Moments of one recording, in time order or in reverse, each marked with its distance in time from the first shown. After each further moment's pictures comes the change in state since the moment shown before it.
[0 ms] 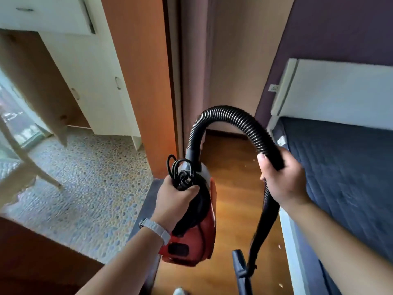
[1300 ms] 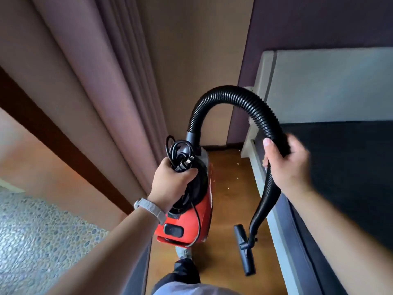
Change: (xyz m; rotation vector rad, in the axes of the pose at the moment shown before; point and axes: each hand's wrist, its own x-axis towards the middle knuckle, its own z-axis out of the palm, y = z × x) left_hand 0.476 0.176 0.283 0.129 -0.122 0.064; right_hand 0.451 0.258 0.034 -0.032 0.223 0.230
